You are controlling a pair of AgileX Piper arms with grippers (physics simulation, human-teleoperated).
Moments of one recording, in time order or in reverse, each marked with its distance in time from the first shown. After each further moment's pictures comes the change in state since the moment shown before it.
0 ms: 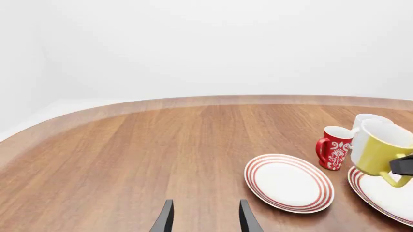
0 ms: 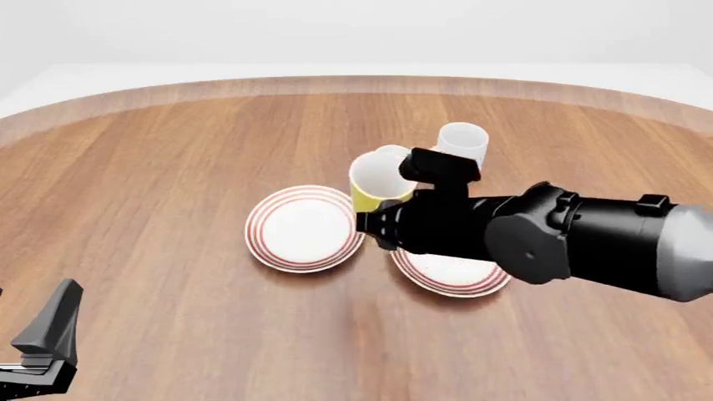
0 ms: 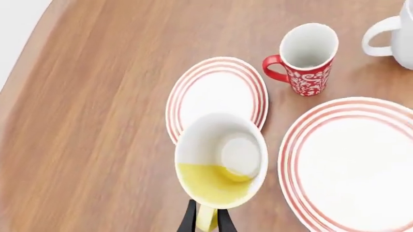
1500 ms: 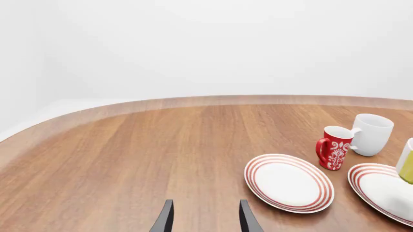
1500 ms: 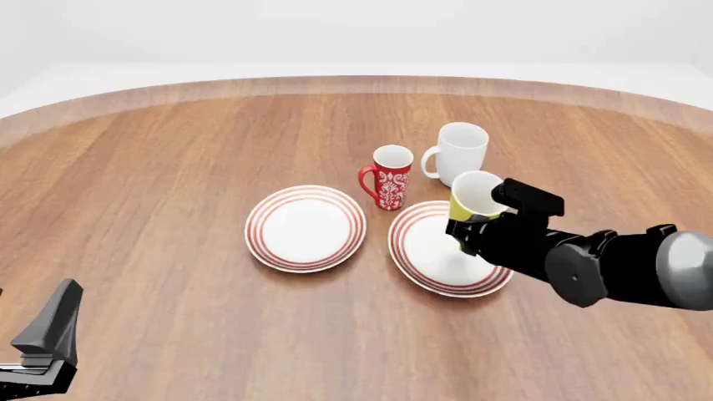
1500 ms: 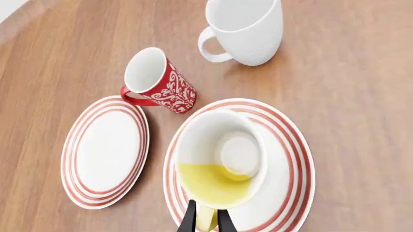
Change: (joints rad) left arm 0.000 0.000 0.000 0.000 0.000; right arm -0.357 0.087 0.255 -0.344 -0.027
